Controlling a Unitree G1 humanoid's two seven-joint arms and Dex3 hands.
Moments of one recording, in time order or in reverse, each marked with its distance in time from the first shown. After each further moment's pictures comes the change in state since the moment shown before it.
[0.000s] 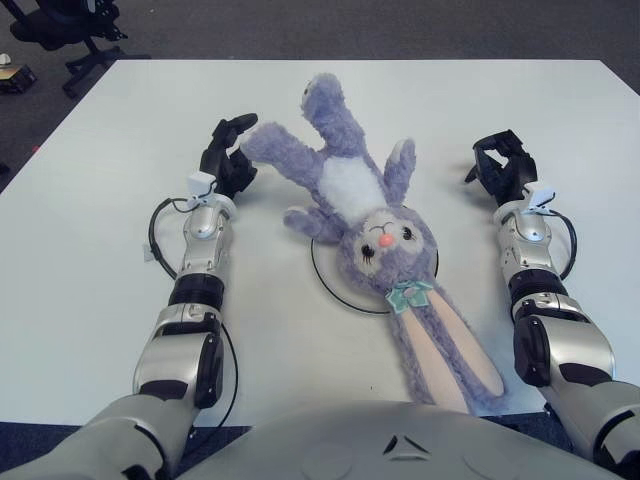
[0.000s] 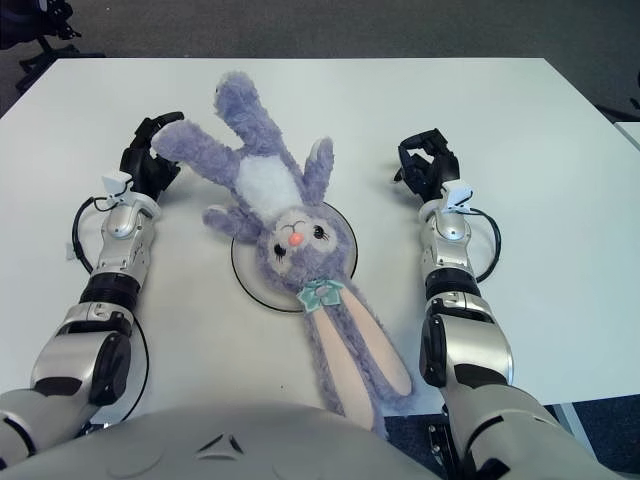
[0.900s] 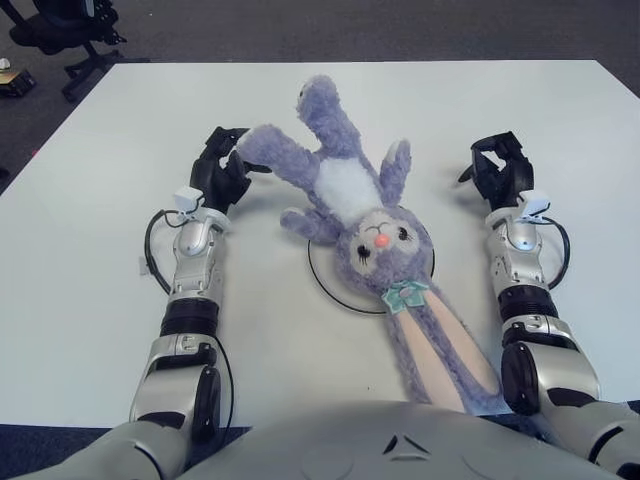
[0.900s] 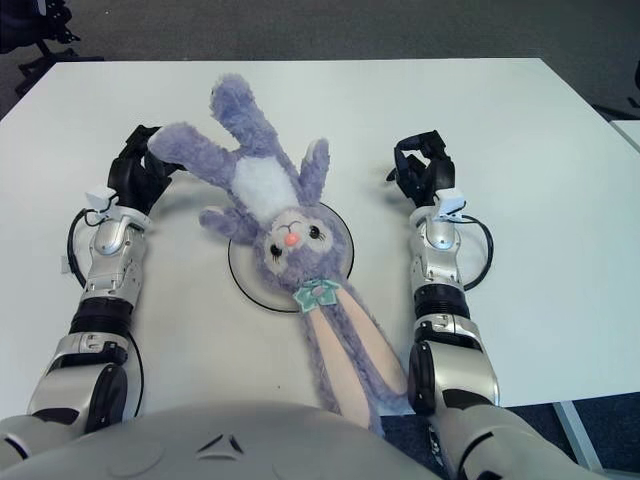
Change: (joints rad) left arm 0.123 -0.018 0.014 -0.211 -0.069 0.074 -0.041; right arm 0.159 0.075 0.025 -0.331 -0.003 0.133 -0.065
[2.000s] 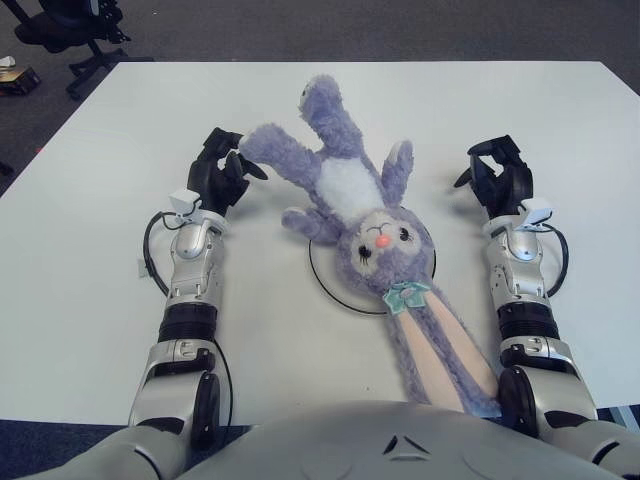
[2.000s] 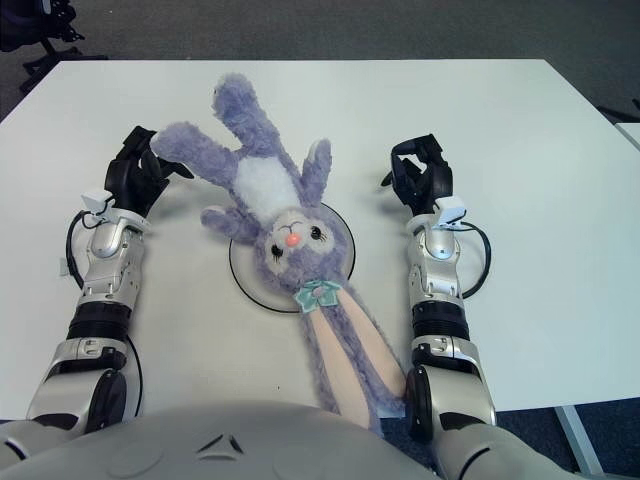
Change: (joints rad) left arm 0.005 -0.010 -0.008 -0.020 0.037 0.018 0.015; right arm 0.071 0.027 0.002 -0.152 0.042 0.080 0.041
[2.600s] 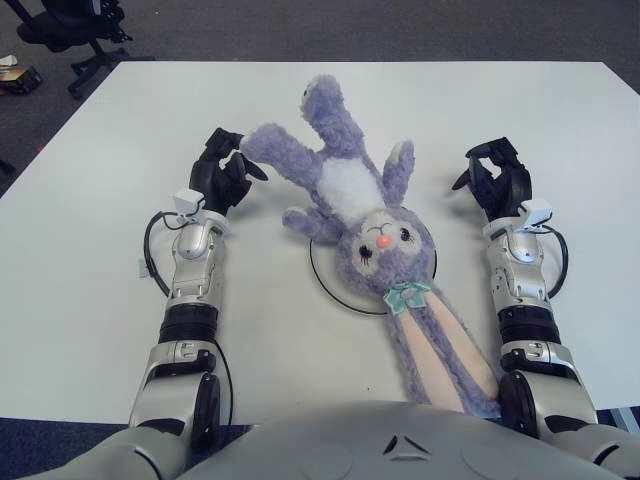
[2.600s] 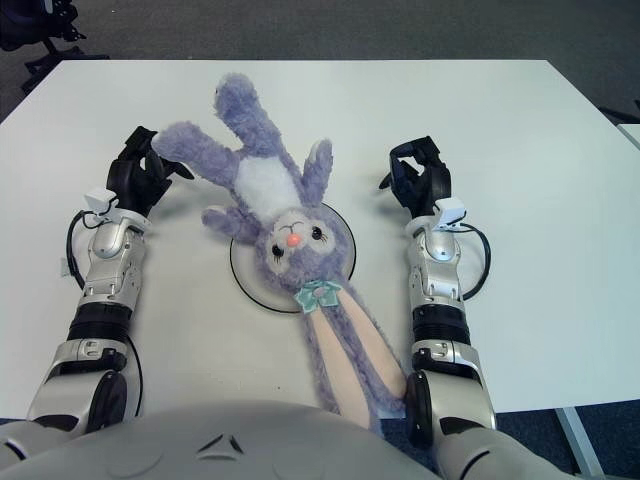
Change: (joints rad) left arm 0.019 -0.006 -0.002 -0.039 0.005 0.027 0.011; right arm 0.035 0.007 0.001 -0.077 0.006 0.080 0.022
